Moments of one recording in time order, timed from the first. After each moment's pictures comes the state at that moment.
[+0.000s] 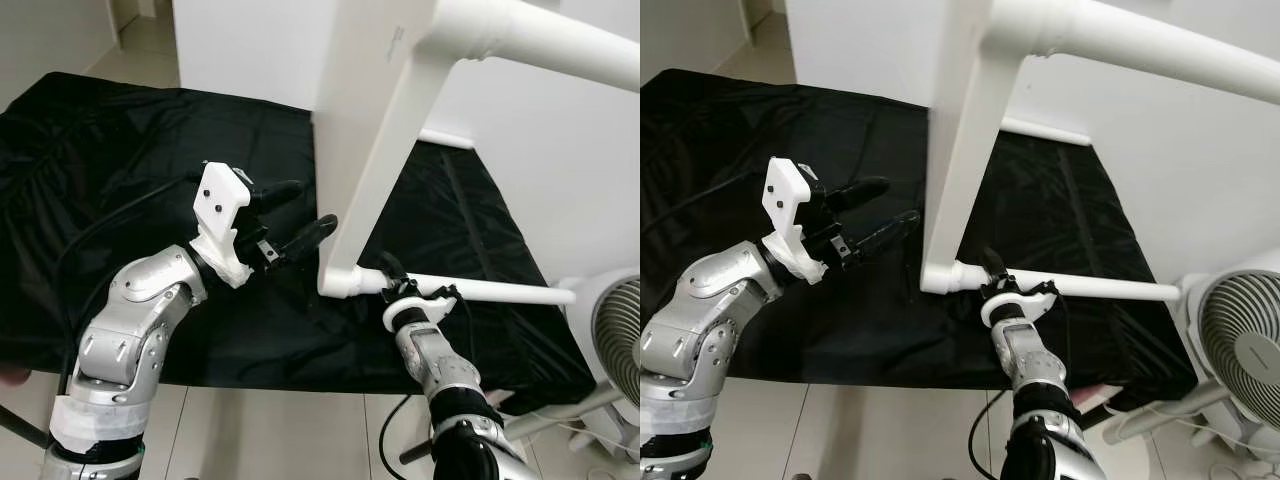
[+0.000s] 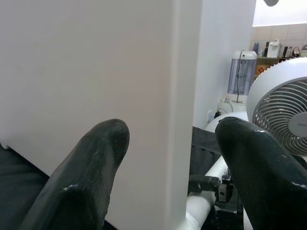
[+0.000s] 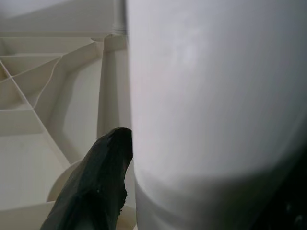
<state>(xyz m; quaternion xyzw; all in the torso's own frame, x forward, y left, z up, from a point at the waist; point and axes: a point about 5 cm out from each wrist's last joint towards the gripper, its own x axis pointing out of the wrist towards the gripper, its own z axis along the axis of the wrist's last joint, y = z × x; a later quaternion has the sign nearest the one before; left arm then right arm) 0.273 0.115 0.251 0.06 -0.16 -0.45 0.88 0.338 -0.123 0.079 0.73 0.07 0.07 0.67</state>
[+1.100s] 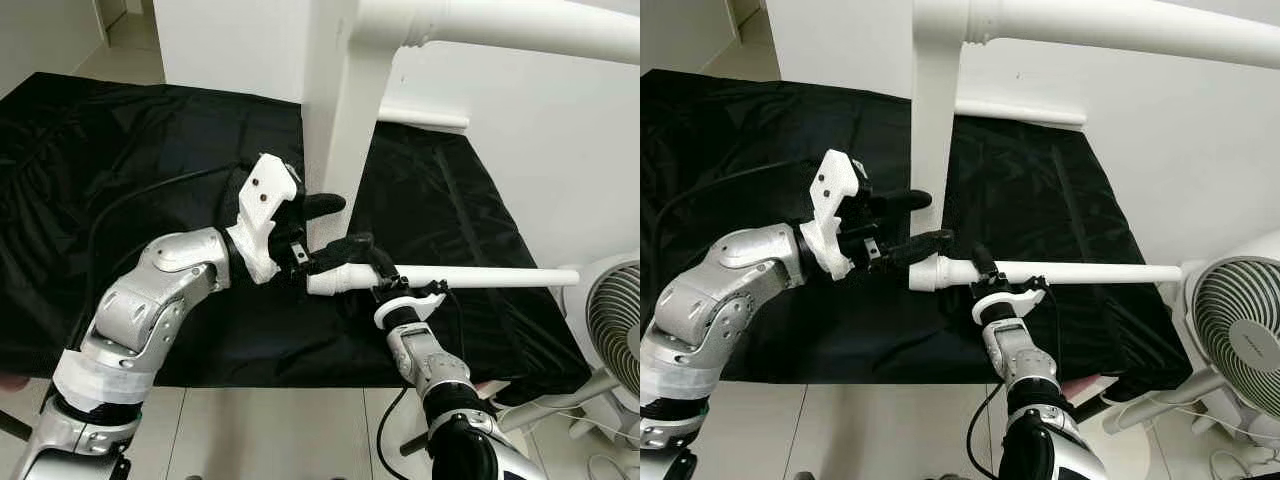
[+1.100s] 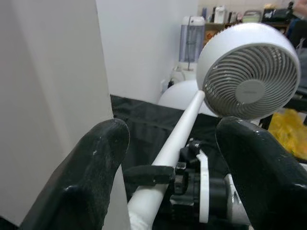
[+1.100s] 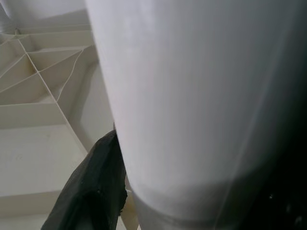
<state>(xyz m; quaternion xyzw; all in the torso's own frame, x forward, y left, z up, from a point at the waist) 0.278 0.083 0.252 0.08 -0.09 -0.56 0.82 0.337 -0.116 0.076 0.71 0.06 0.11 0.69</state>
